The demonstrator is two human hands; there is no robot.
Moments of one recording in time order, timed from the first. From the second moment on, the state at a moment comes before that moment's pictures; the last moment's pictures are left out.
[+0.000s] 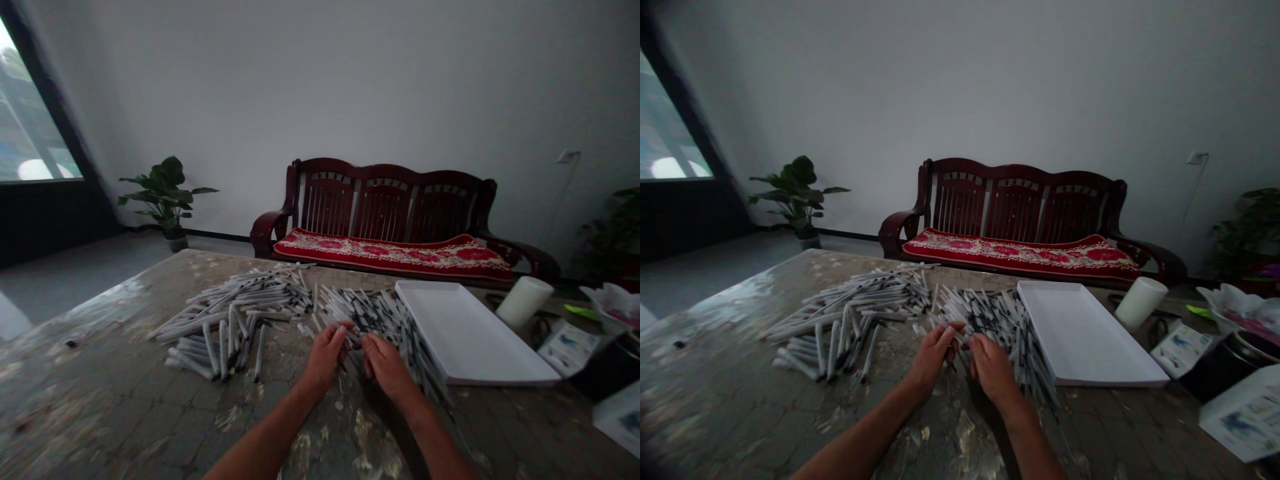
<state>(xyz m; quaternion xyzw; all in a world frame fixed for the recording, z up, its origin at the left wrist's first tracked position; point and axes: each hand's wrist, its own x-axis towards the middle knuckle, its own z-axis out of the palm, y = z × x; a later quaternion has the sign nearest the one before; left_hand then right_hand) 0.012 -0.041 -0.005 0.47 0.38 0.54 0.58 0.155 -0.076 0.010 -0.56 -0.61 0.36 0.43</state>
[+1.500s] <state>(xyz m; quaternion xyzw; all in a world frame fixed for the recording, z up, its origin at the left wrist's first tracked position) -0.088 0.008 -0.007 0.66 0.73 0.17 0.00 0.127 -0.084 -0.006 -0.50 -0.83 -0.06 0.24</state>
